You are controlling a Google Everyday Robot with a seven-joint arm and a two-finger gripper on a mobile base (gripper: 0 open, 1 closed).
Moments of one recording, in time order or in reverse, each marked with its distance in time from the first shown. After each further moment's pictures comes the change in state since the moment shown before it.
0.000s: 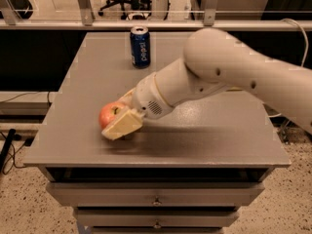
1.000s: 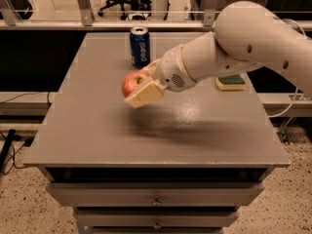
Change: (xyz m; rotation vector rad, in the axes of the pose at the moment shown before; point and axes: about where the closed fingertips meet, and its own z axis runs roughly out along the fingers) arm -0.012 -0.063 -0.064 0.181 -0.036 -0.043
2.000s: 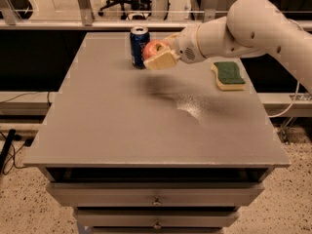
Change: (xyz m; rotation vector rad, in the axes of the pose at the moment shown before) arm 0.005 -0.143 -0.019 0.234 -0.105 0.036
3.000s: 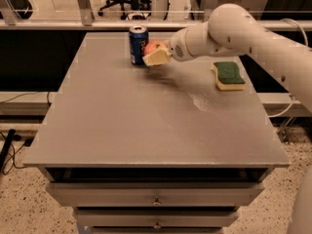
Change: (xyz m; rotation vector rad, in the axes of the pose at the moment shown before) arm 0.022 -0.053 0.045 0.122 0.051 0.163
